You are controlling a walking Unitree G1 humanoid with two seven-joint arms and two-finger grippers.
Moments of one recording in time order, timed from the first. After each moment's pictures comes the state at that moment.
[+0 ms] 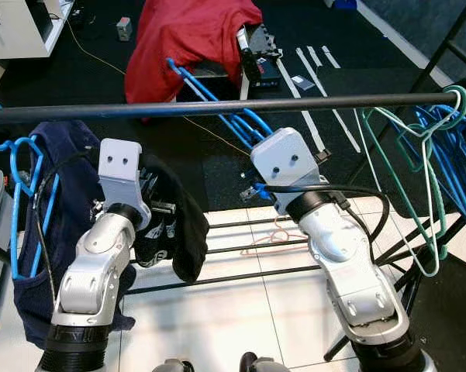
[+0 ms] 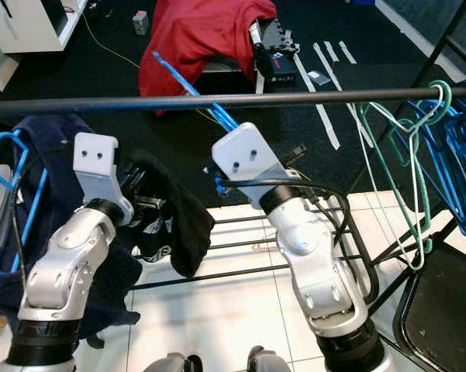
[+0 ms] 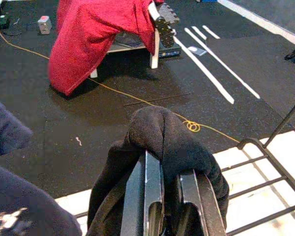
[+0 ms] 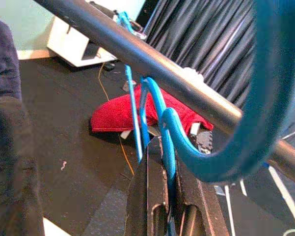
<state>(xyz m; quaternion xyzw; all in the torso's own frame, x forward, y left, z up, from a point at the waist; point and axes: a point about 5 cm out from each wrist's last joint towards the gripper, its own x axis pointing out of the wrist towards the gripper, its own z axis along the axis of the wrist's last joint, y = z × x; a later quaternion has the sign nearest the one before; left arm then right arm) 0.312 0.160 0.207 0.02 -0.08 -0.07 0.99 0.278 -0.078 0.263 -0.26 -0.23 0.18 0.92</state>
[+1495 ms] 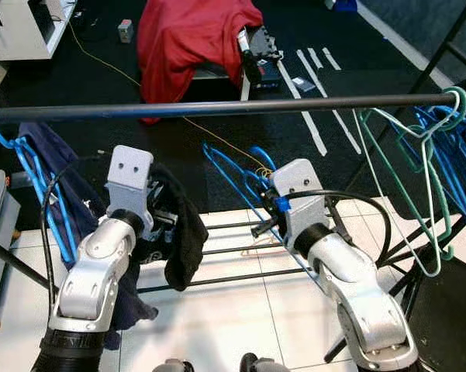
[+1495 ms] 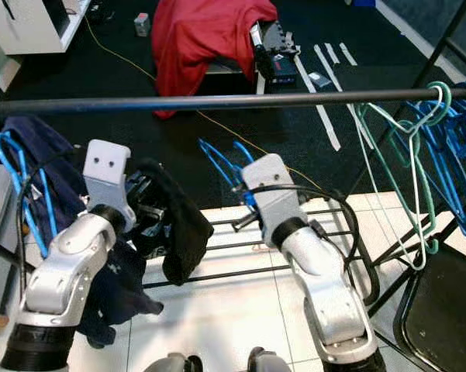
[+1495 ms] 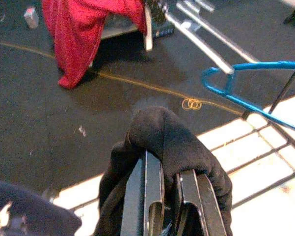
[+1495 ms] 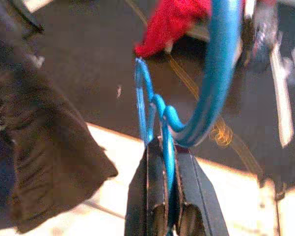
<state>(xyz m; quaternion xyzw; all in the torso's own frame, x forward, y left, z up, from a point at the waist) 0.308 0.165 0.188 0.08 -0.02 -0.08 0.99 0.291 -0.123 0.179 -0.10 0.04 0.17 0.98</state>
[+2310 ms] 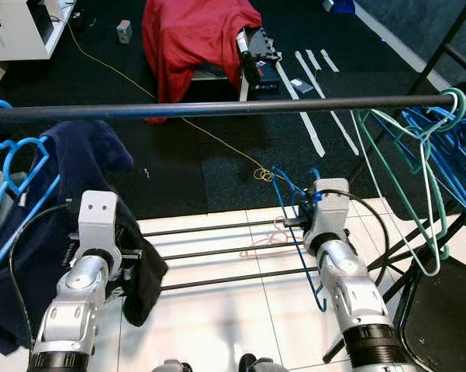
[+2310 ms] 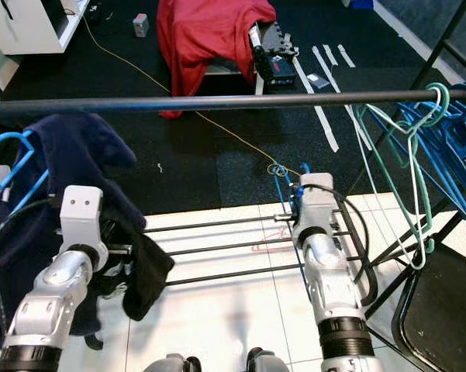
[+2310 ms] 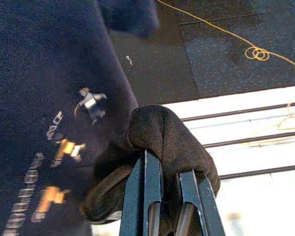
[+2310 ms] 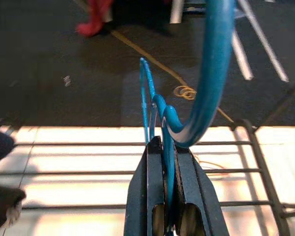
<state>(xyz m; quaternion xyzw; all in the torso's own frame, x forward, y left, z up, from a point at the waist) 0.298 0.210 0.124 0.04 0.08 0.06 0.99 0.329 -0.158 0.121 -0.04 0.07 0.05 1.00</state>
